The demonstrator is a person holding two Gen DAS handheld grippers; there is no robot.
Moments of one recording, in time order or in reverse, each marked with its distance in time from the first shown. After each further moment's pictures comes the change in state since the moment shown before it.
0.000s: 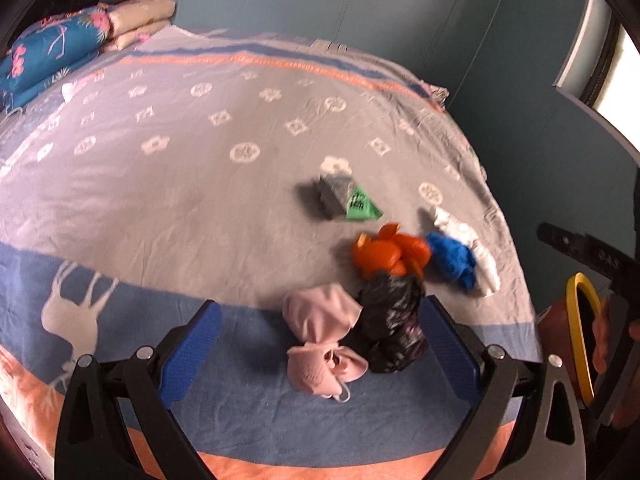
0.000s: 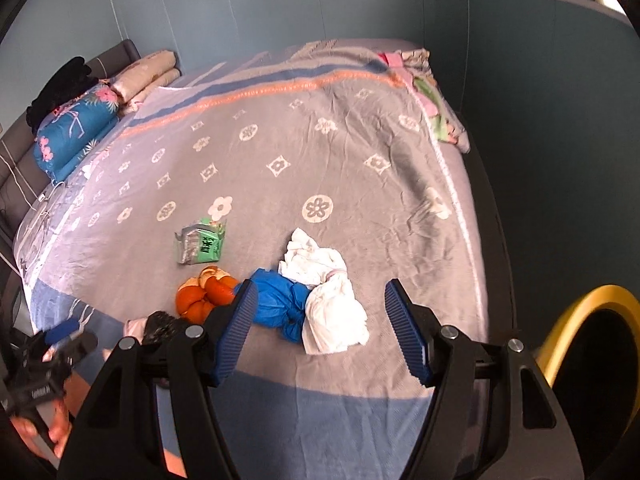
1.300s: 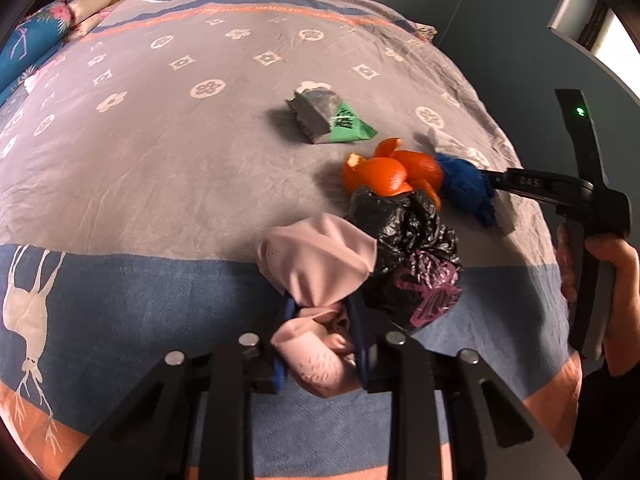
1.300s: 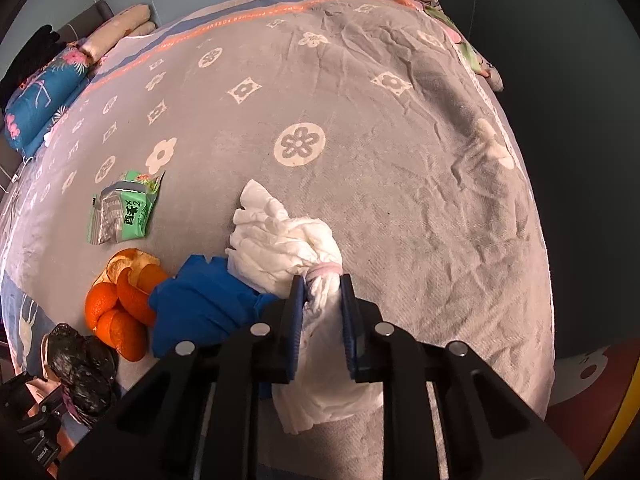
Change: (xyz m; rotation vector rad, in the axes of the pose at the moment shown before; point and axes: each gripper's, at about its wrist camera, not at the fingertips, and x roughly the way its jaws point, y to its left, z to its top) left arm 0.050 -0.014 -0.027 0.108 0.160 -0.025; right arm 0.126 0.002 -0.005 0.001 0.168 -0.050
